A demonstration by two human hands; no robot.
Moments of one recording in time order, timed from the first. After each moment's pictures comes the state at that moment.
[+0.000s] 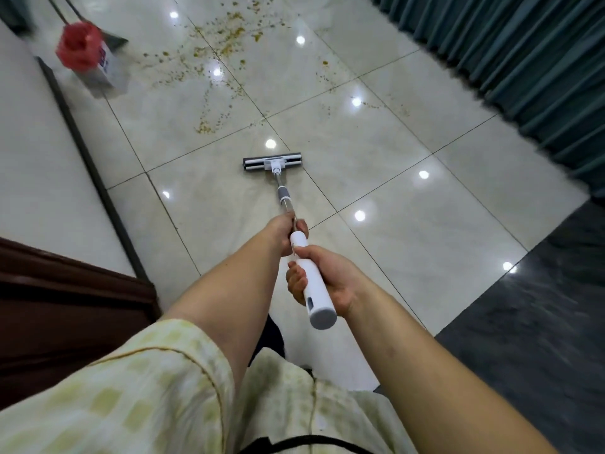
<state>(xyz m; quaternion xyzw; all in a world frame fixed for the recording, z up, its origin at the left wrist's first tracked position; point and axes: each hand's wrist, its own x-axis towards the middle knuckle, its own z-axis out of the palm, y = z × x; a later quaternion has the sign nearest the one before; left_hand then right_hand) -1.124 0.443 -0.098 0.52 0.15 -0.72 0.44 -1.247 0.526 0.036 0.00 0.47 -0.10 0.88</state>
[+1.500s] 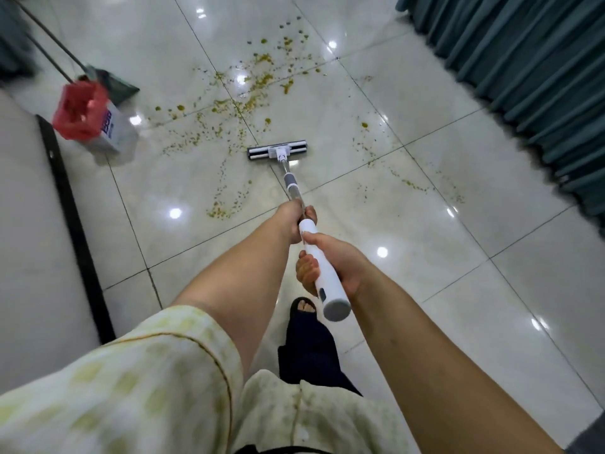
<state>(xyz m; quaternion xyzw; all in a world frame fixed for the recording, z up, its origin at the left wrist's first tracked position) -0.852 -0.188 -0.093 0.54 0.15 -0.69 0.47 -0.974 -0.114 0.041 -0.06 0.52 -0.03 0.85</state>
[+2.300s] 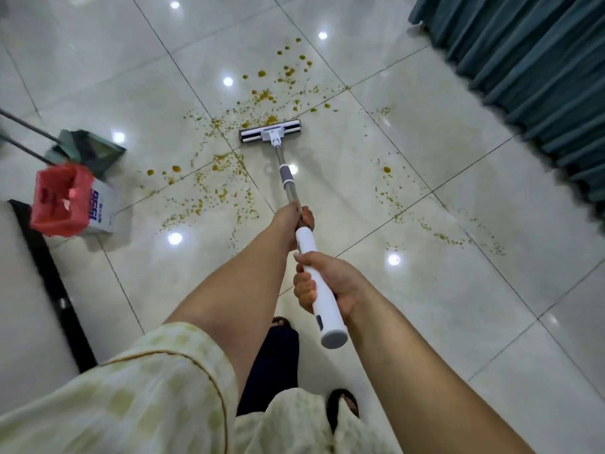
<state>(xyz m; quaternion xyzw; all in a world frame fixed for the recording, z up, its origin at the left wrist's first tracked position) -0.584 -0.580 -0.127 0.54 0.15 -0.70 0.44 -0.702 -0.495 0.006 -0.01 0.52 -0.06 0.85</state>
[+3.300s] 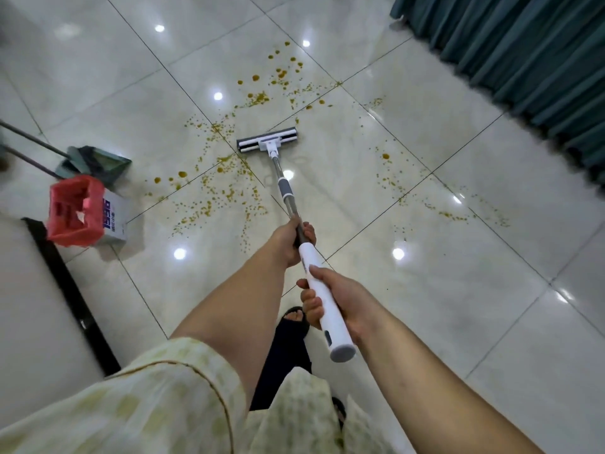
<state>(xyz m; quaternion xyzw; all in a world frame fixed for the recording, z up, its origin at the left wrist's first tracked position) -0.553 -0.460 -0.127 0.46 0.17 -0.74 0.45 -0.676 -0.375 -0.001 0.05 0.50 -0.12 0.86</state>
